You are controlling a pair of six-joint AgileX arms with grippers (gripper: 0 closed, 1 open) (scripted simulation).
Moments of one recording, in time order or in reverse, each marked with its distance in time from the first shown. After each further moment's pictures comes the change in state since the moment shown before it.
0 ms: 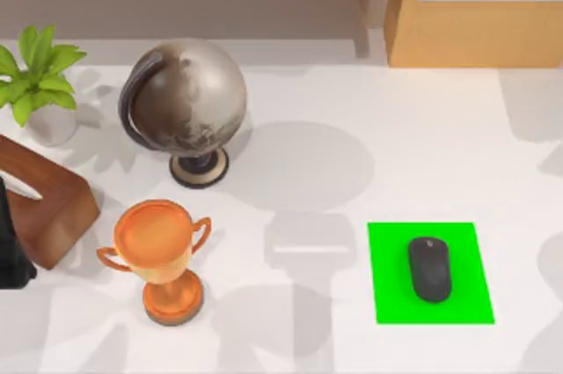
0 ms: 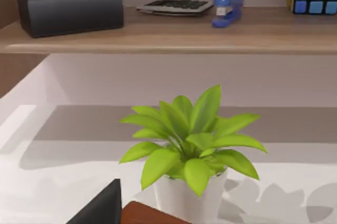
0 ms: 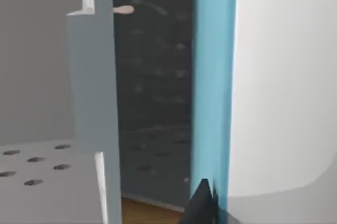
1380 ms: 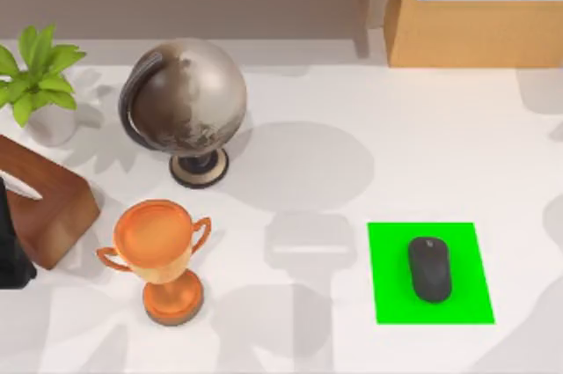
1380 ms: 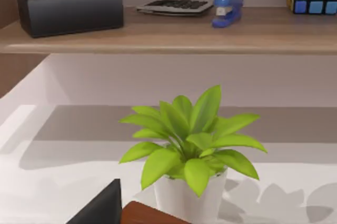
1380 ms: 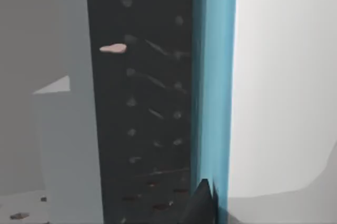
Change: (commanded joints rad) left arm 0.000 0.000 0.000 0.000 0.000 0.000; right arm 0.036 0.137 0.151 -0.015 0.063 0.018
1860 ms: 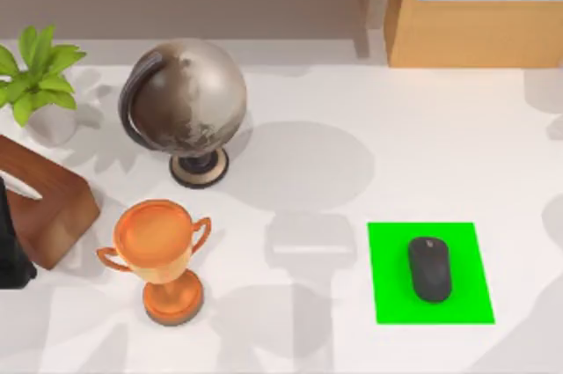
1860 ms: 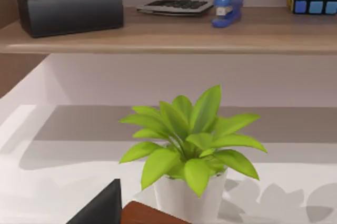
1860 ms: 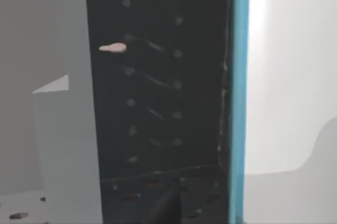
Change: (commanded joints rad) left arm 0.000 0.000 0.000 0.000 0.000 0.000; right arm 0.000 0.000 0.000 0.000 0.000 0.000
